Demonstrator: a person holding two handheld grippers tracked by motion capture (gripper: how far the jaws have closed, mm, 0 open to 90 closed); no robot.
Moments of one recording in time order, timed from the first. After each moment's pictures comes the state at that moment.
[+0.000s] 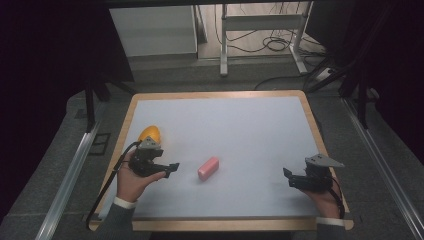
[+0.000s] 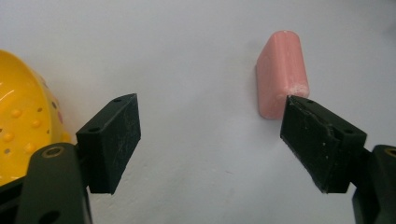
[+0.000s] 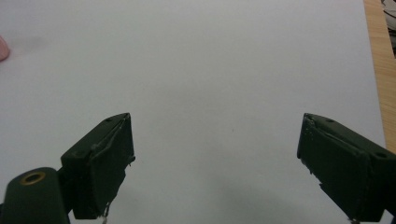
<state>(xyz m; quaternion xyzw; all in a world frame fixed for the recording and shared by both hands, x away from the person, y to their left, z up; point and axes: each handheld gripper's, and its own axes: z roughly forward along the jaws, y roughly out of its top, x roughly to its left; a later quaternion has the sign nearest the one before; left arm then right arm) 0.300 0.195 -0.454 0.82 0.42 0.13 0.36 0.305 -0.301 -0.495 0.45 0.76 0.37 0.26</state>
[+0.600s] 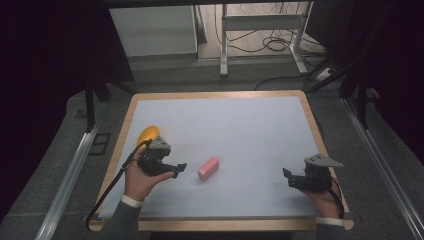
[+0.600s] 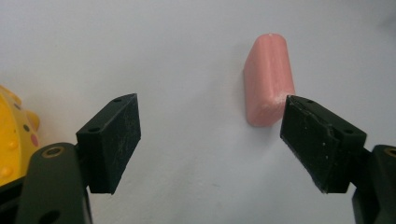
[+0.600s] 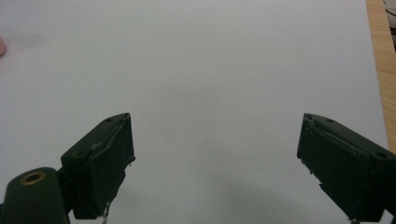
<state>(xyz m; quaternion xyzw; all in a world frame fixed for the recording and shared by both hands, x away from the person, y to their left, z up) 0.304 0.172 -0.451 0.83 0.40 0.13 0.35 0.306 -0.300 -0.496 0.46 0.77 0.37 0.26</state>
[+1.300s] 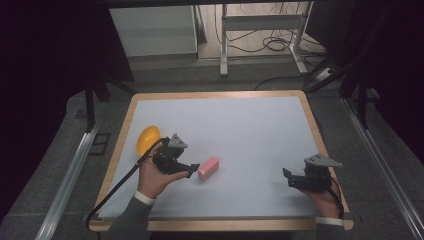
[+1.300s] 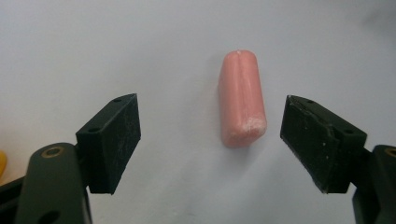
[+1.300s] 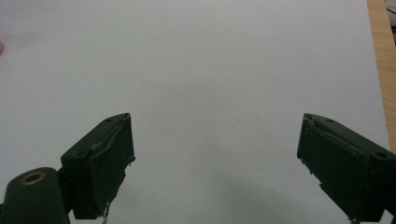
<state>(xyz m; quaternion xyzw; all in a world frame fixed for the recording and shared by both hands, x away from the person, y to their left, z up) 0.312 0.131 -0.445 0.86 0.37 0.13 0.33 0.307 -0.300 -0.498 0.46 0.77 0.37 0.26</state>
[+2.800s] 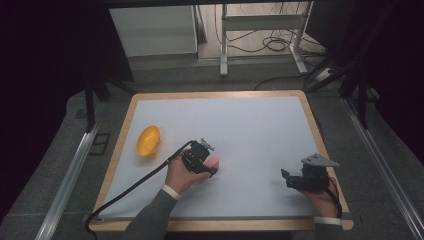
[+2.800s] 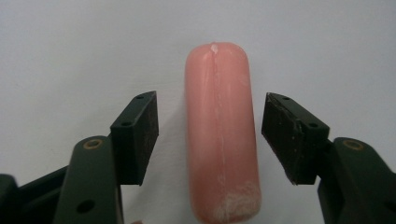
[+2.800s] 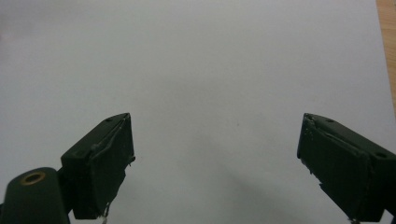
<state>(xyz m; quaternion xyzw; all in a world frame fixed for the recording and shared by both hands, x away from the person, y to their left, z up) 0.347 0.068 -0.495 0.88 0.38 0.06 0.27 0.309 -0.296 -0.502 0.45 0.77 0.36 0.26</state>
